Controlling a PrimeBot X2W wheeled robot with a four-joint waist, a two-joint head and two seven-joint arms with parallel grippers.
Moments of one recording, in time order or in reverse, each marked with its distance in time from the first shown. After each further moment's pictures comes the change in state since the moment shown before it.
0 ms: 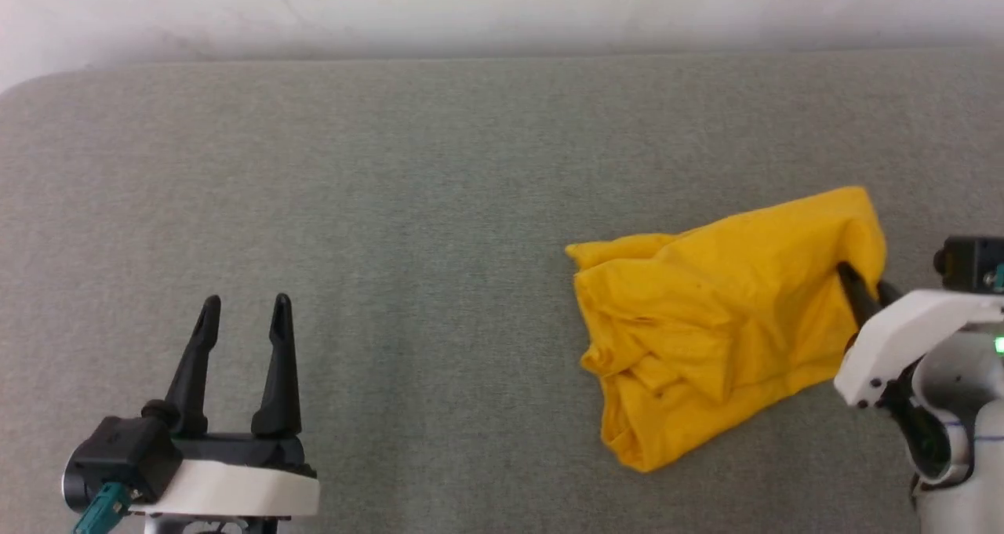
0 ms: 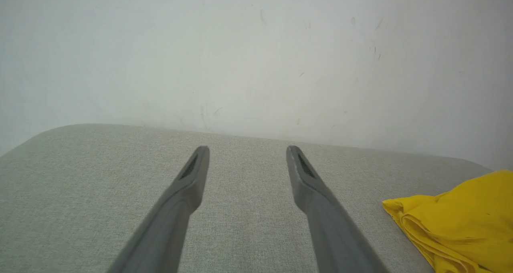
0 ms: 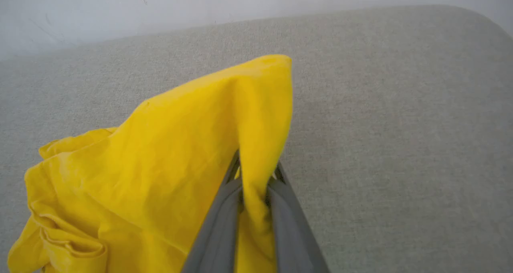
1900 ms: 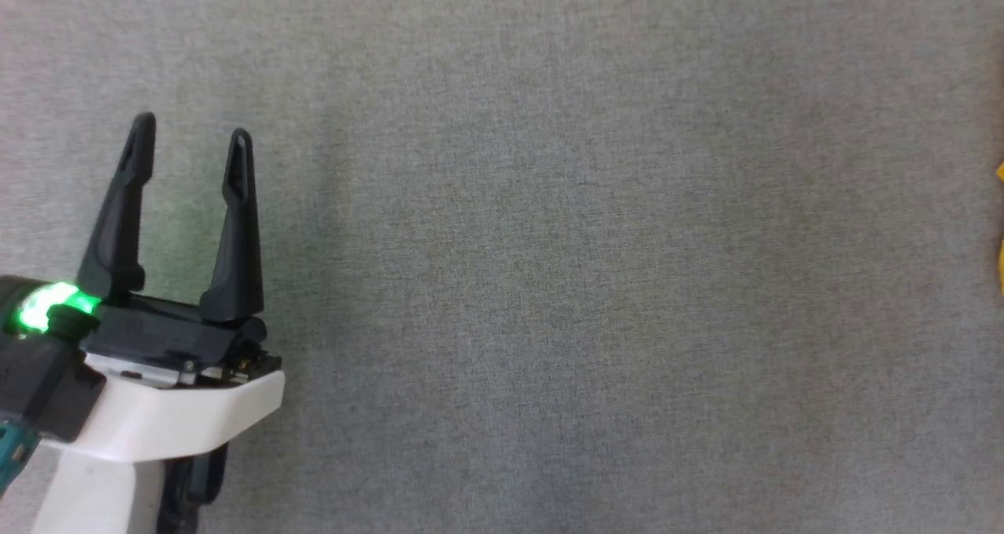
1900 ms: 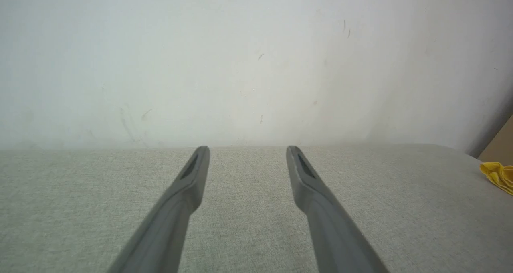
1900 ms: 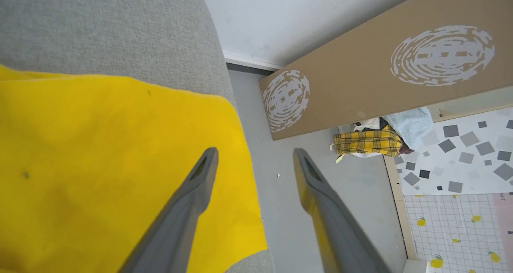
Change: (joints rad) left arm -0.256 0.106 0.007 -0.165 0.035 -0.062 -0.027; right arm -0.404 -0.441 -0.288 0.289 -0.463 0.000 -0.050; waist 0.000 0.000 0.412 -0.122
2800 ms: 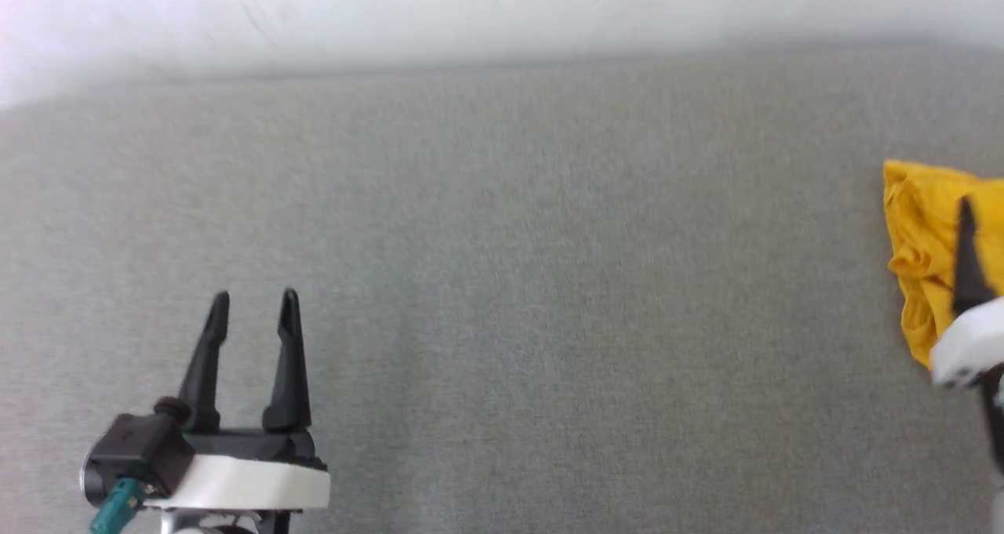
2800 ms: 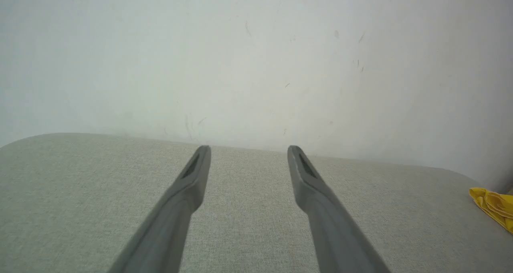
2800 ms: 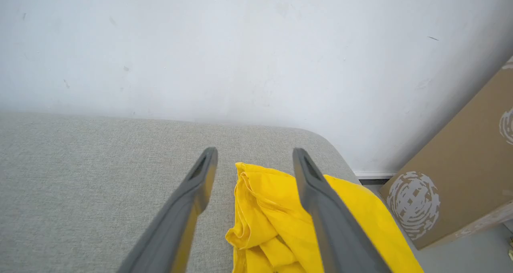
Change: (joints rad) left arm 0.219 -0.164 0.021 0.225 -0.002 0.012 -0.010; right arm 0.361 0.335 0.171 -0.277 0.193 0.000 -0.331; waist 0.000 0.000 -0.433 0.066
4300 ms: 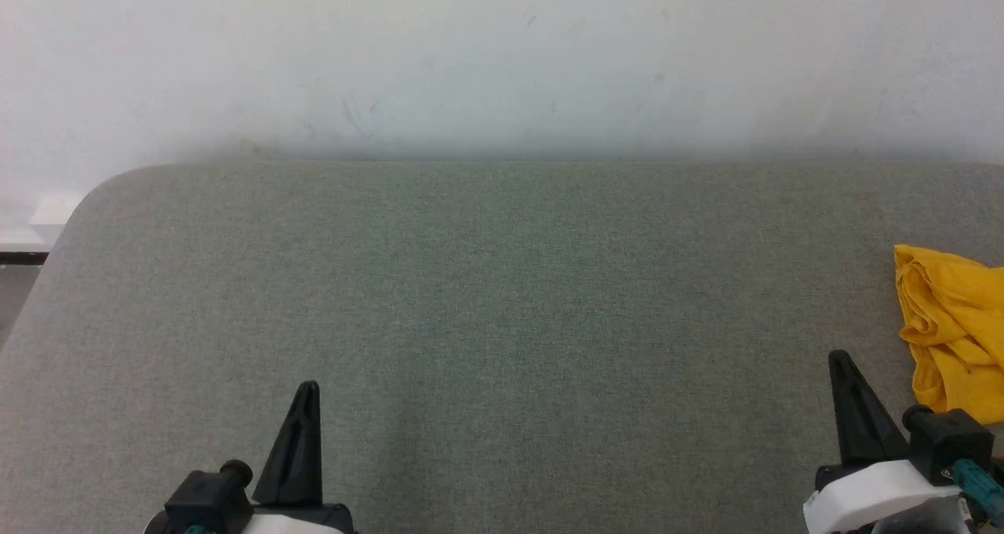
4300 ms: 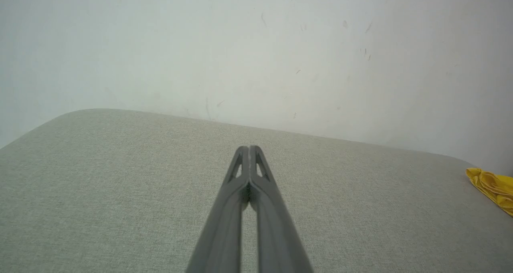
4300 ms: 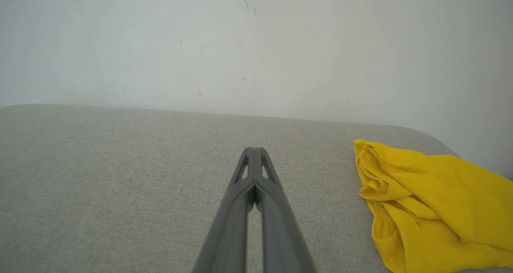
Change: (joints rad) left arm 0.109 -0.097 0.004 0.140 0.077 -0.056 0.007; right arm 0.306 0.101 0.203 0.044 0.068 0.000 -0.266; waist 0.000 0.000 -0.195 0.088
